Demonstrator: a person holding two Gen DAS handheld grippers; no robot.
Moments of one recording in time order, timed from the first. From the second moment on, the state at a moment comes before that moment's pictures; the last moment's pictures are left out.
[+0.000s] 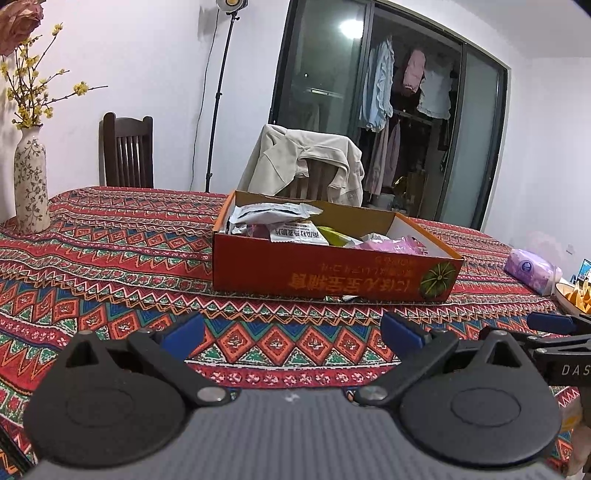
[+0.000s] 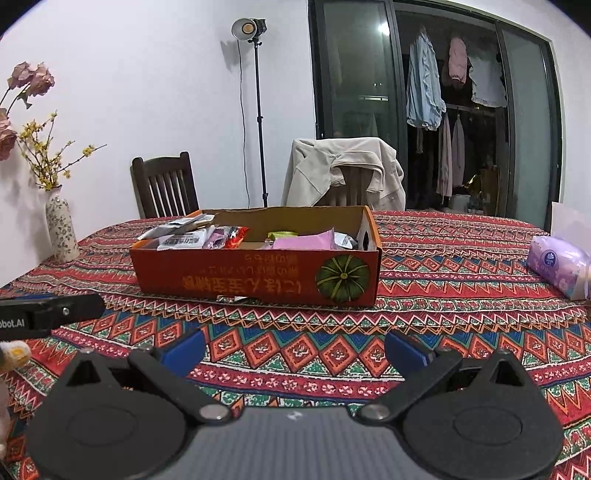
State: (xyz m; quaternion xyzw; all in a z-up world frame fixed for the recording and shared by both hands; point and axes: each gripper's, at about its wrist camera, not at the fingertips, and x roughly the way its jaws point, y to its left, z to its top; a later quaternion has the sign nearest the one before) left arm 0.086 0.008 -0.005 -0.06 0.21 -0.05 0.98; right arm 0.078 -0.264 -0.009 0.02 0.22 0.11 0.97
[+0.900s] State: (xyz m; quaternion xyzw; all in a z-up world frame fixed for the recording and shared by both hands) left arm 0.083 0.006 -0.006 -0.06 0.20 -0.05 0.98; right arm 0.079 -0.264 -0.011 0.02 0.22 0.11 0.97
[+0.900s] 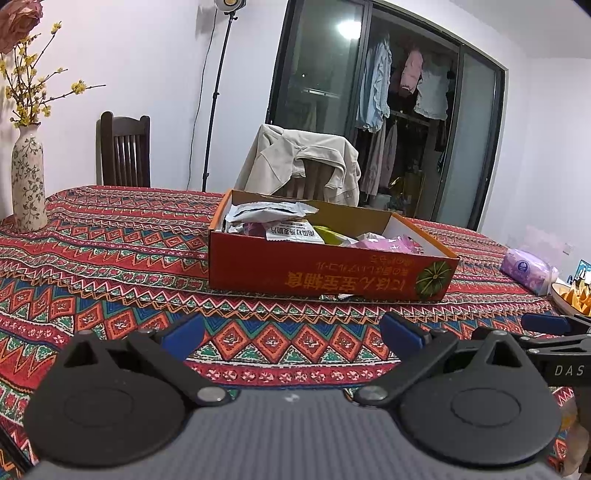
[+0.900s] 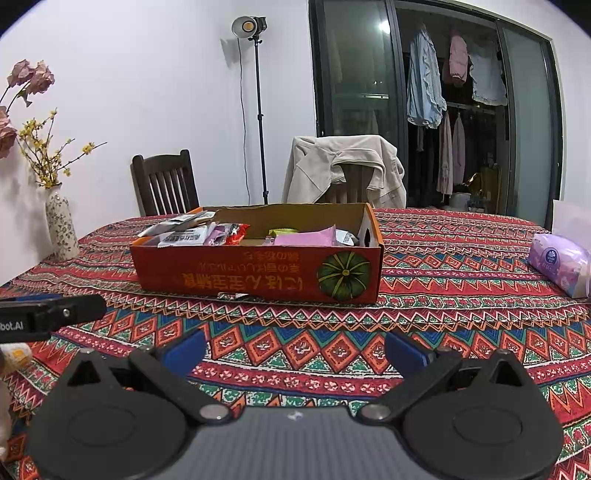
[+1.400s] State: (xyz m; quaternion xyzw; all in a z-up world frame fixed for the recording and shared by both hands) left arm 0.084 0.007 -0.007 -0.06 0.21 -0.07 0.97; right arm 0.078 -0.265 -0.012 0.02 0.23 0.11 0.97
